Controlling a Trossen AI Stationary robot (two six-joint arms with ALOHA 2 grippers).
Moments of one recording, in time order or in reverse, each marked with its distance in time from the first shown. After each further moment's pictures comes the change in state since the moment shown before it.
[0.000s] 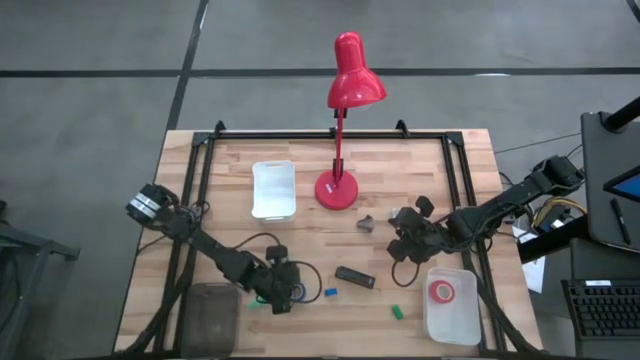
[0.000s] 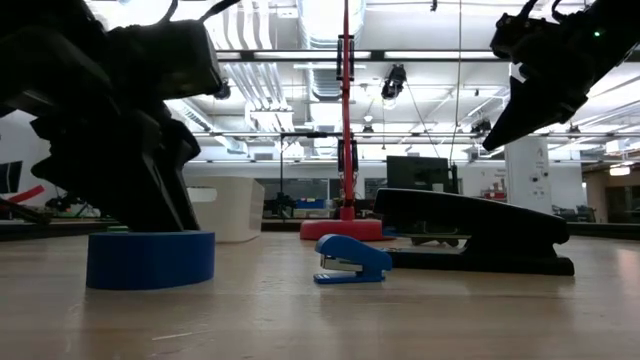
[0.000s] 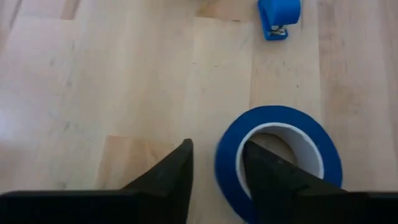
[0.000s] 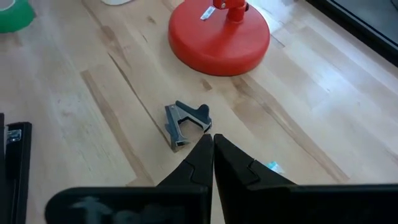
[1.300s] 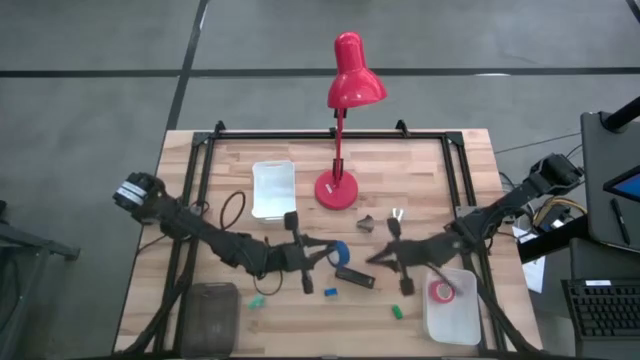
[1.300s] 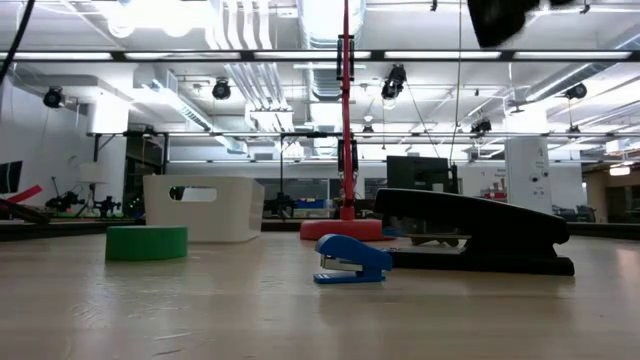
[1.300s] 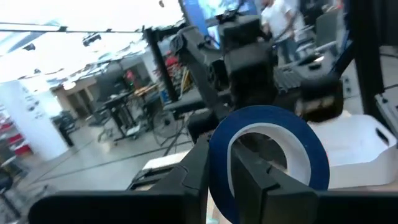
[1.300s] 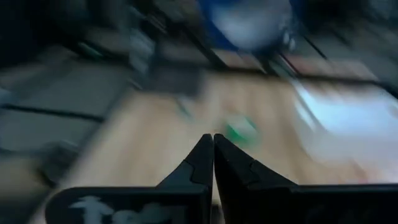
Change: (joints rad) left arm 0.101 -0.161 0.023 0.982 -0.305 1.007; right arm 0.092 0.003 -0.065 0.910 -0.383 -0.763
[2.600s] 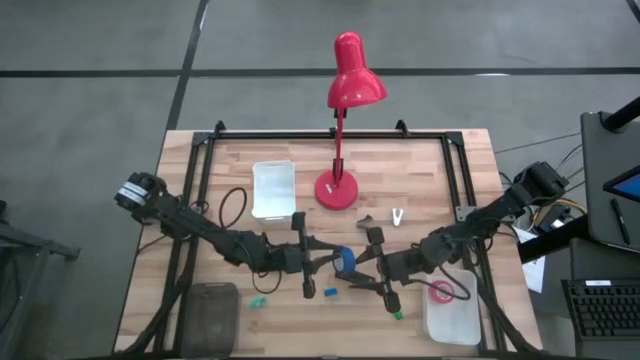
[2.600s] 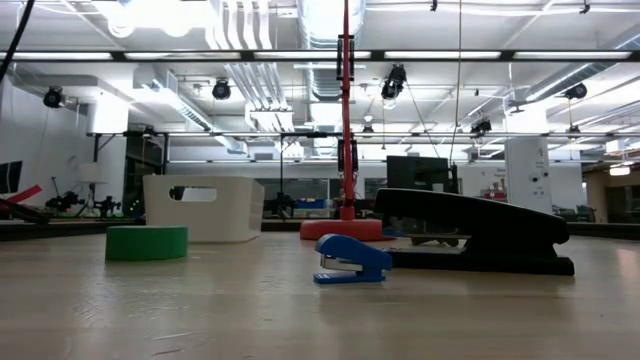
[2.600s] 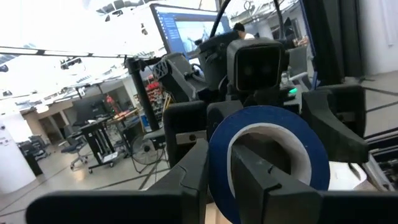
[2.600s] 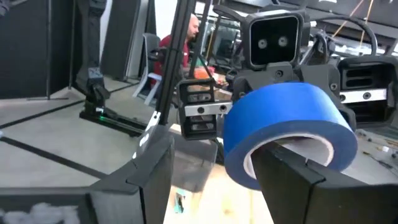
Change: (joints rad) left arm 0.017 0.013 0.057 0.043 0.139 0.013; right arm -0.010 0.235 0.190 0.346 -0.062 -0.313
